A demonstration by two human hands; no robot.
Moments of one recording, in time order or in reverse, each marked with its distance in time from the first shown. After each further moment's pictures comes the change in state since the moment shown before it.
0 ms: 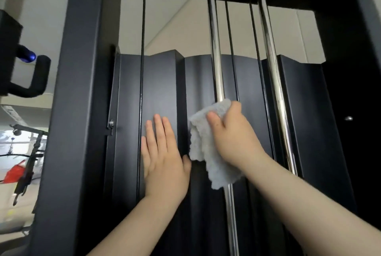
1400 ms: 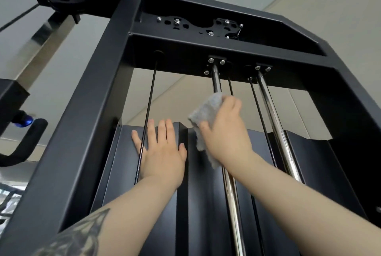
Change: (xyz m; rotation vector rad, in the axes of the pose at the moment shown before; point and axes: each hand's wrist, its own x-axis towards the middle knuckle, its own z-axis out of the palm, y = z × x) left_hand 0.176 0.009 -0.019 0.234 -0.038 -0.064; right_hand 0.134 -0.062 -0.011 -0.416 0.438 -0.424
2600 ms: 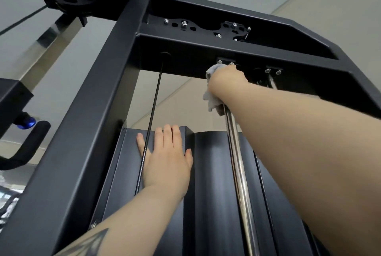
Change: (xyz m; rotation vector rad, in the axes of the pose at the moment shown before) left_hand 0.000 -0.005 0.000 0.055 0.060 0.076; right_hand 0.142 -0.017 0.007 -0.207 -0.261 0.333
